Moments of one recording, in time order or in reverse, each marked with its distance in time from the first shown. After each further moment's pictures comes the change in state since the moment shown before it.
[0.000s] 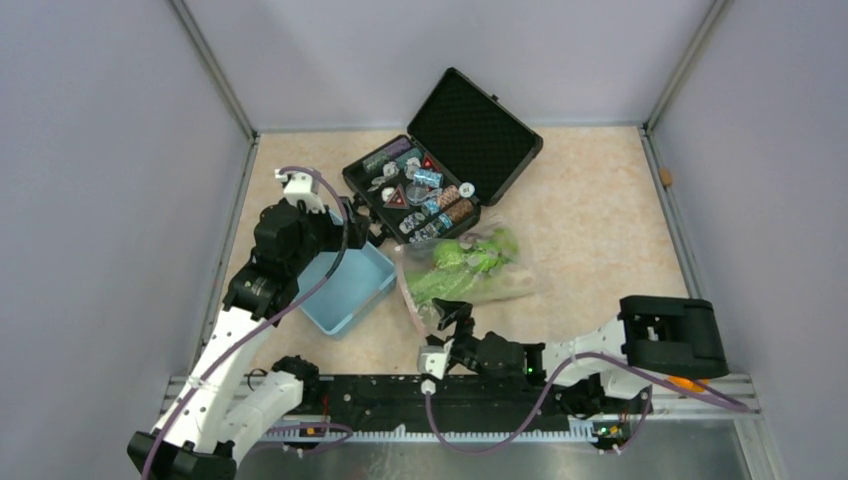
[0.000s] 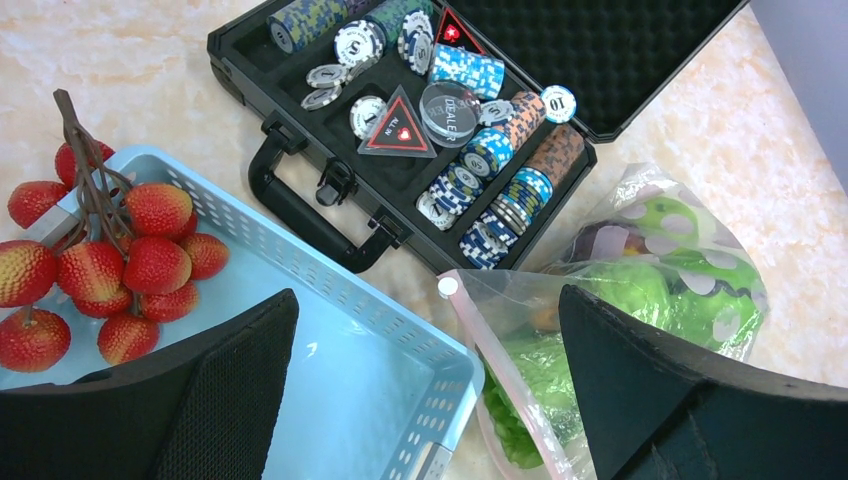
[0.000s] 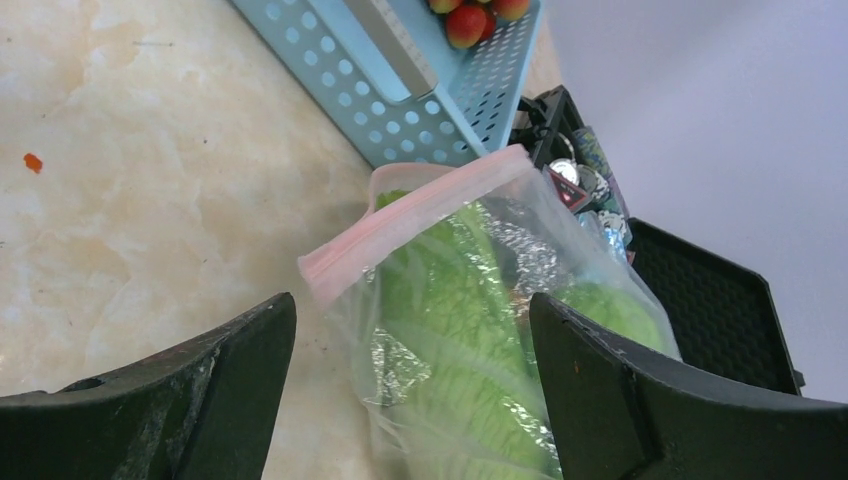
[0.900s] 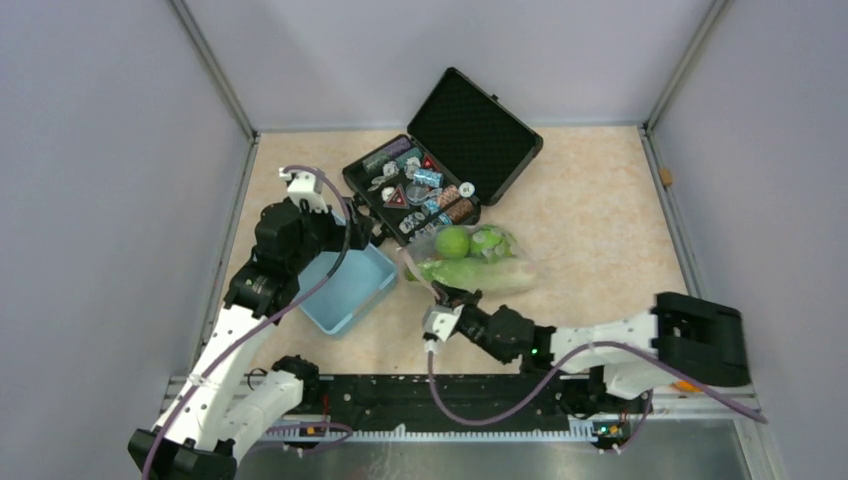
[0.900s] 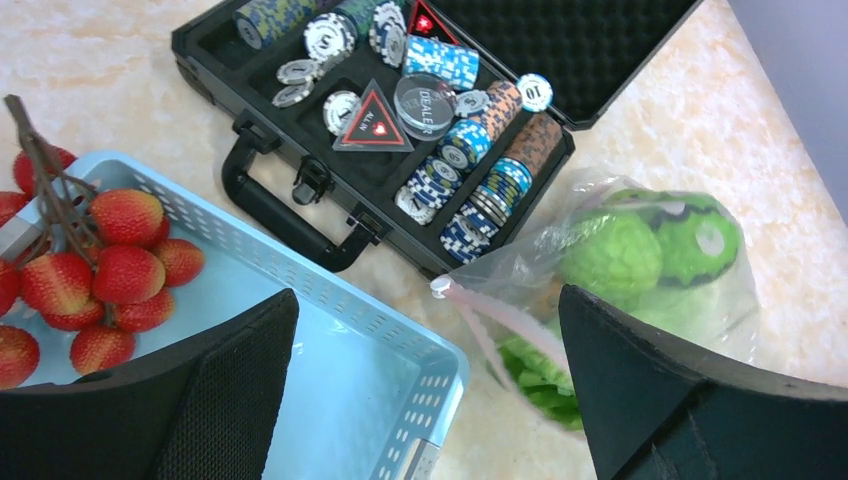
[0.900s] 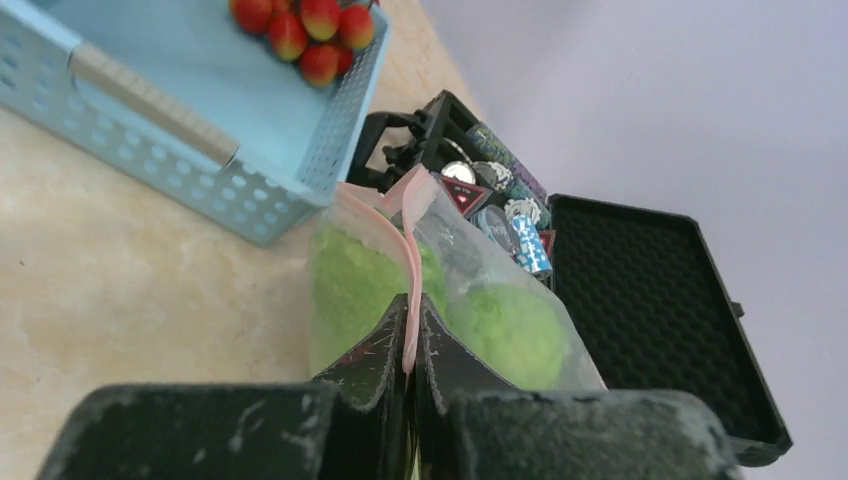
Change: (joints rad) left arm 0.000 0.005 0.000 0.008 0.039 0.001; right arm -0.103 -0.006 0.066 0.085 0.044 0.002
